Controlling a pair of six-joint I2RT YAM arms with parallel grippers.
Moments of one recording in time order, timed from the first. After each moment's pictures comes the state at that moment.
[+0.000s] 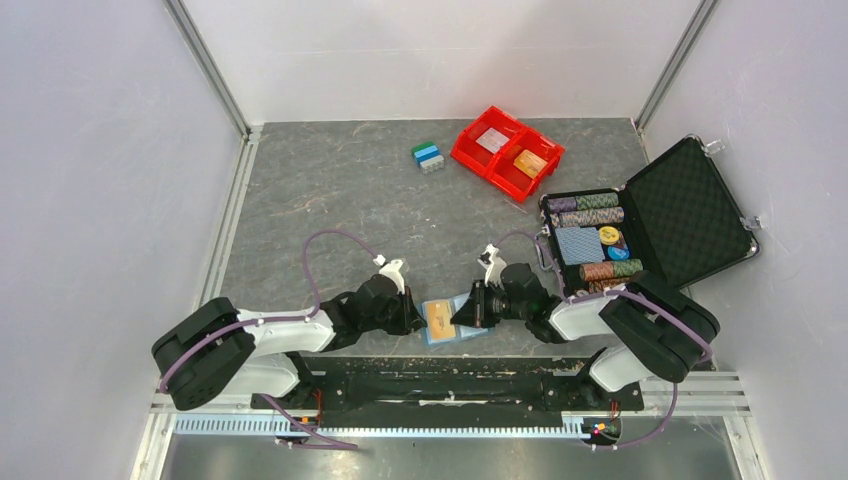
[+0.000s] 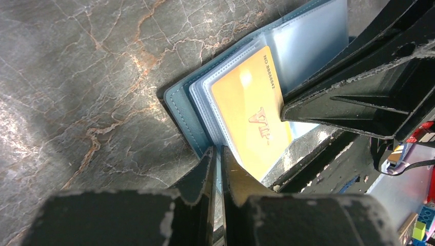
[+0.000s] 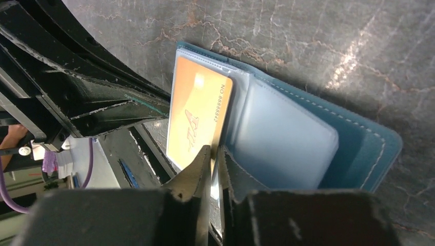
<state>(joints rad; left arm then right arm) -0.91 1.27 0.32 0.24 0.06 -0.82 0.75 1.49 0.29 0.62 -0.41 0.77</state>
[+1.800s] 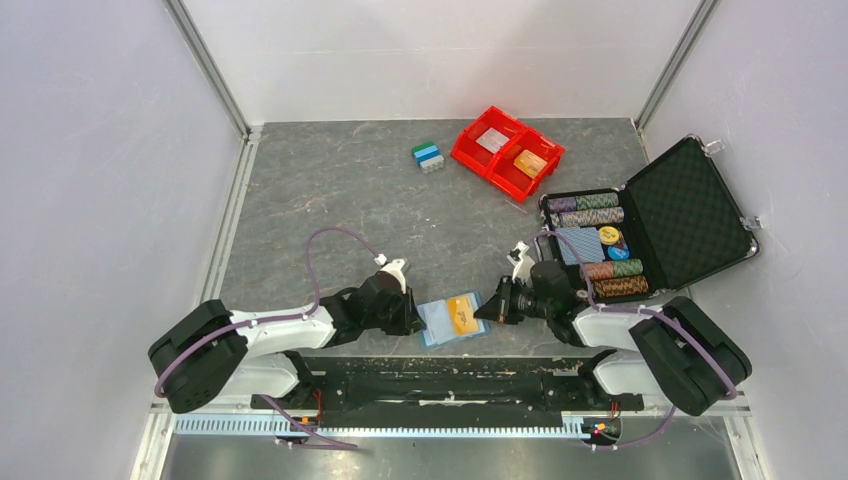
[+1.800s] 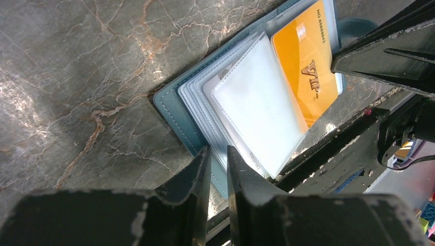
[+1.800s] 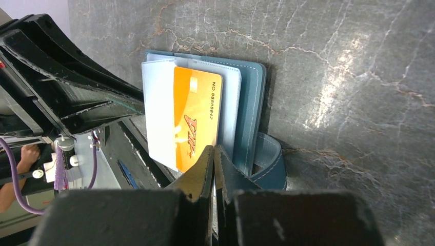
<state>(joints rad) -0.92 1.25 0.38 0.07 0.06 -0.82 0.53 1.29 0.18 0.49 -0.51 0.72</state>
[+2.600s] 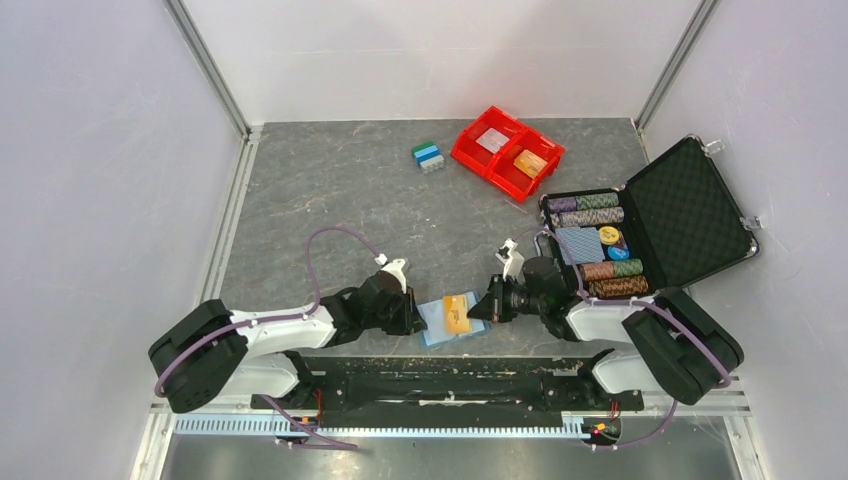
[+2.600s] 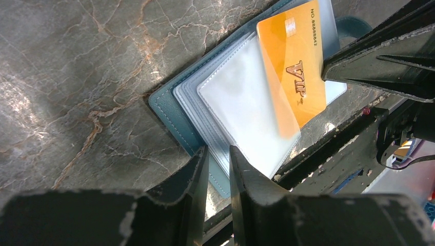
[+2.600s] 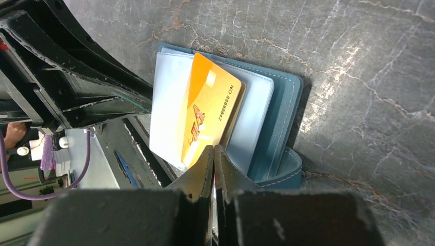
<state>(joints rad) -0.92 1.25 0.39 0.07 0.06 -0.82 0.58 1.35 0.23 0.51 -0.54 0.66</state>
